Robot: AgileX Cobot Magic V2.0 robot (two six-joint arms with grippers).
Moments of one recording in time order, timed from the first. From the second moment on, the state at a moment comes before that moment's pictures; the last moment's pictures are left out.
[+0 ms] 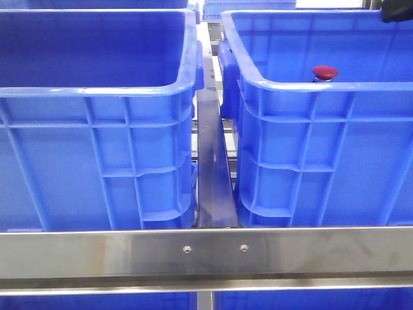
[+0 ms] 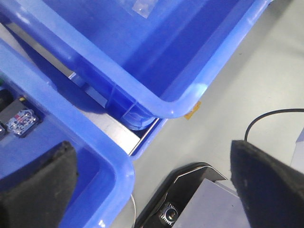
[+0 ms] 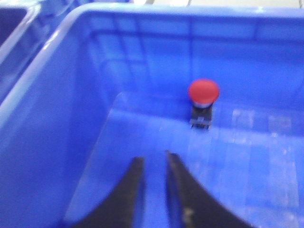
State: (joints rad) left arm -0.79 1.41 -1.41 -0.16 0.96 0.10; right arm 0.12 1.07 -0.67 1.31 0.15 -1.26
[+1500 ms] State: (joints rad) left arm -0.36 1.72 -1.39 0.05 0.93 -0.24; right arm 0.12 0.65 -0.43 1.31 0.18 -1.26
